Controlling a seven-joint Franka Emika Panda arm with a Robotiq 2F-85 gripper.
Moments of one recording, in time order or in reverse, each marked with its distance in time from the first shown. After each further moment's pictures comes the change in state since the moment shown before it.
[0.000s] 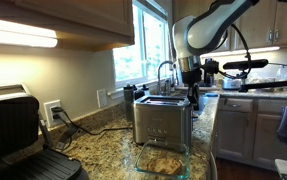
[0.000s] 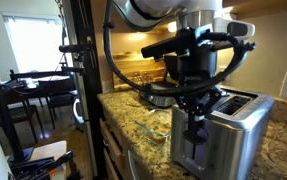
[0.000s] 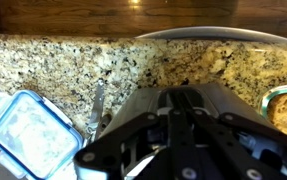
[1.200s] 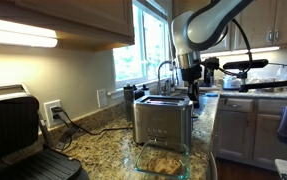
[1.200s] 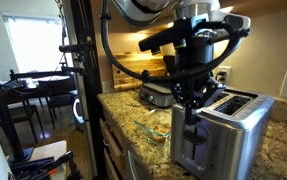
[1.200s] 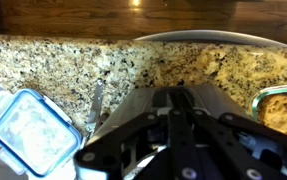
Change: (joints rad) arm 0.002 -0.026 0.018 0.010 -0.001 -0.046 0.001
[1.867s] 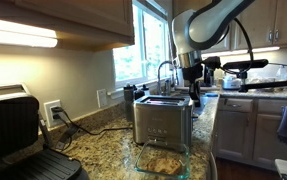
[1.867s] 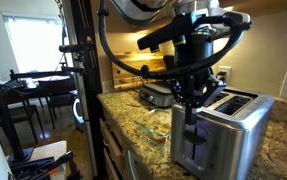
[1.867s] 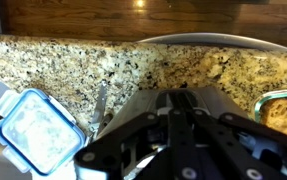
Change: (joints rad) arm 0.000 -0.013 0.000 -0.005 -0.024 -0.009 0.000
